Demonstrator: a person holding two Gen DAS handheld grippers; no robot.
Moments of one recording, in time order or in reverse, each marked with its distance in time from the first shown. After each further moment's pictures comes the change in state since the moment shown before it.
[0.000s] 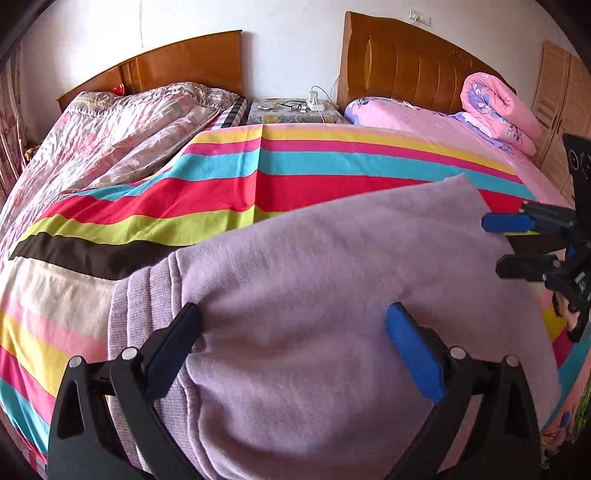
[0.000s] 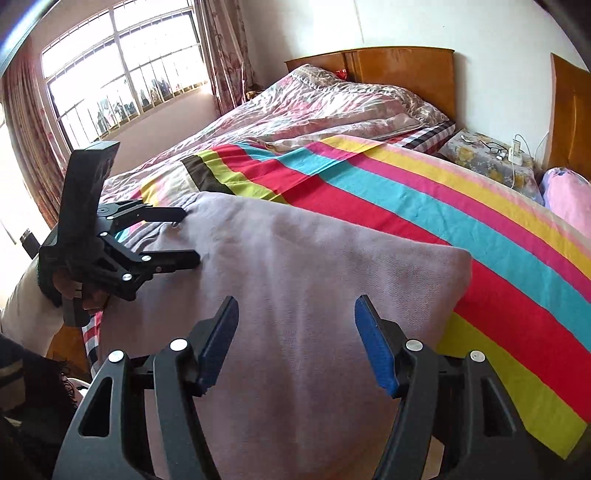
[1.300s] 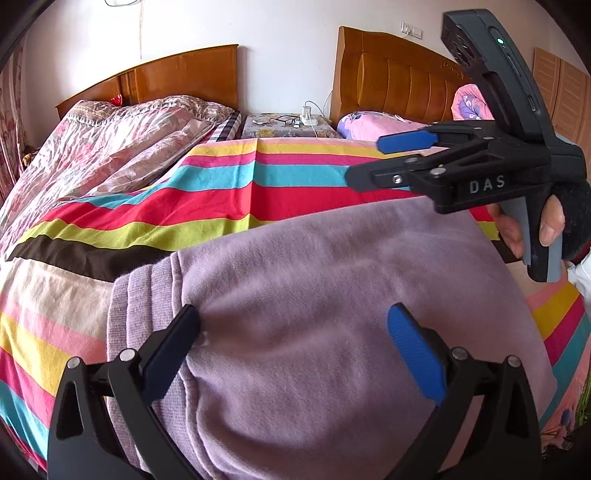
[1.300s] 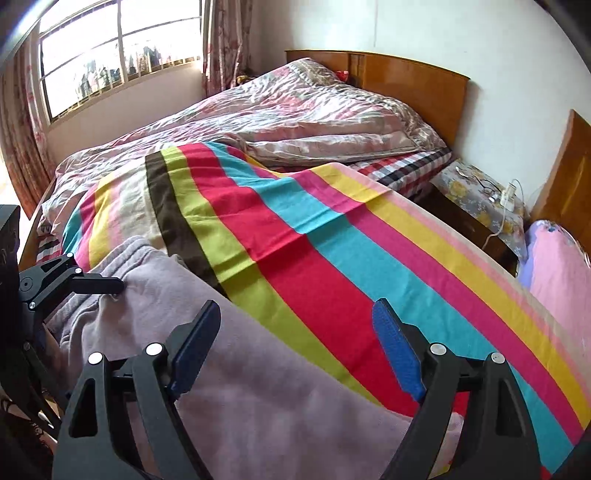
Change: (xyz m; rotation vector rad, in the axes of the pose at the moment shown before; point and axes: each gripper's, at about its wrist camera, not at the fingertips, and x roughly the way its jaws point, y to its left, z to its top) left arm -0.018 -0.003 -0.008 -0.009 -0.060 -0.033; right arm 0.073 0.037 0.108 -0.173 0.052 -0.108
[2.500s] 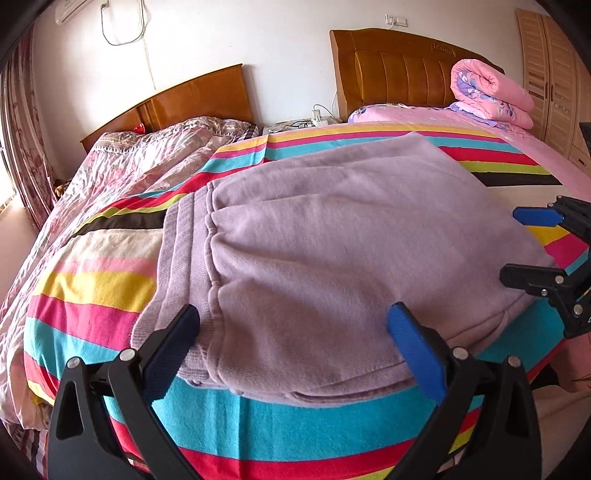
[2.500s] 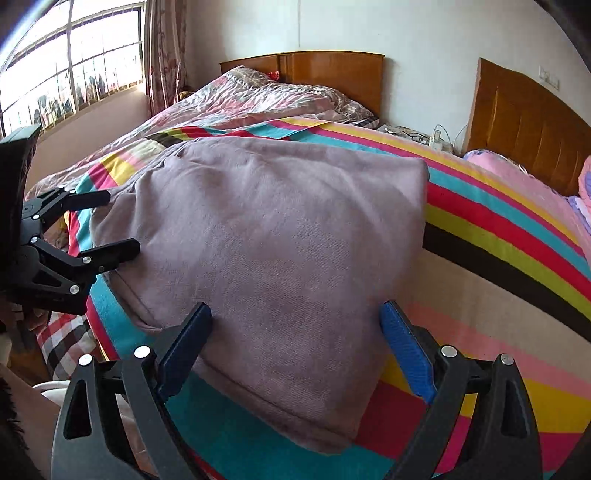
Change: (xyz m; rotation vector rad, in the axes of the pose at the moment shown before) left arm -0.065 -0.040 -0.098 0.109 -0.046 0.157; right arm -0.112 0.096 -0.207 0.297 -0.066 -0.222
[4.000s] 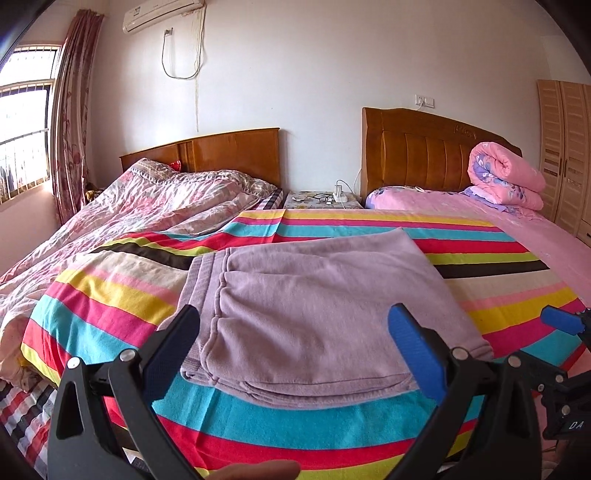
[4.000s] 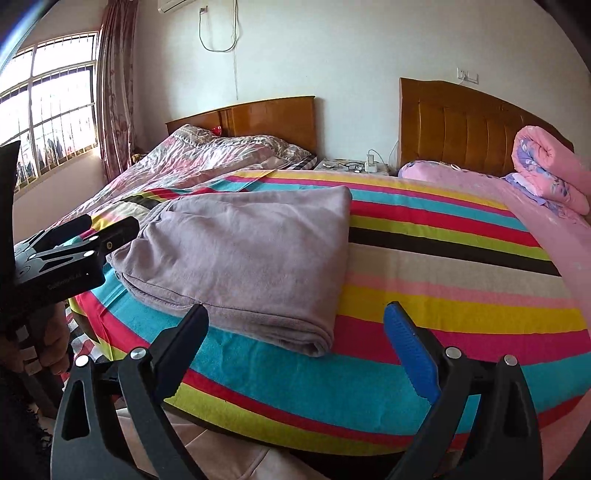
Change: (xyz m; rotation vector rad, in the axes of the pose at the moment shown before) left arm -0.092 -0.027 0.002 -0.175 -0.293 0.054; right arm -0.100 0.027 -0.043 0.151 -0.201 -0.183
